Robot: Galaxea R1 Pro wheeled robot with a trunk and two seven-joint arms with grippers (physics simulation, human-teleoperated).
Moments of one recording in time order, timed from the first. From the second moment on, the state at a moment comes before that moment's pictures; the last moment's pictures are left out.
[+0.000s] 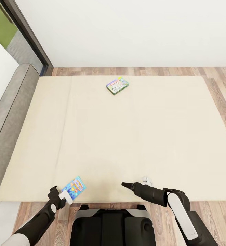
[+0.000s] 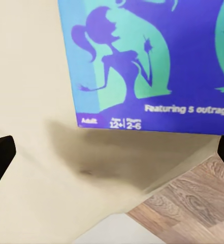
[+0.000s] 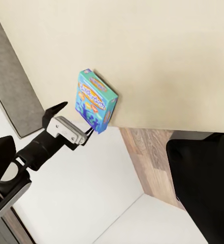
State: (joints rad) left arm -0.52 0.17 -0.25 -0.59 -0.65 0.20 0.03; right arm -0.31 -0.06 0.09 -1.43 -0.83 0.96 0.22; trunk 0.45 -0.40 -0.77
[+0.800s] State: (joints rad) left arm -0.52 0.17 -0.19 -0.59 -0.64 0.20 -0.07; right arm -0.31 -0.07 0.09 -1.43 -0.83 0.96 0.22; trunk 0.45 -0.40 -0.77
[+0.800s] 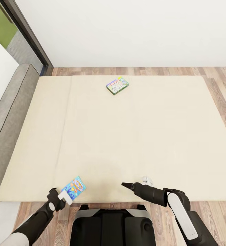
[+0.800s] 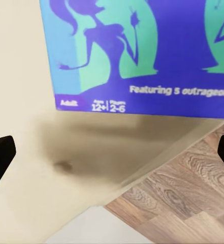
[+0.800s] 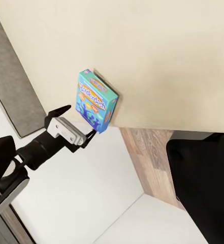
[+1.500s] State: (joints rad) left arm -0.52 0.17 -0.12 -0.65 -0.64 0.21 -0.09; right arm -0.31 -0.06 0.09 -1.43 -0.83 0.96 0.22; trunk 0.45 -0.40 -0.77
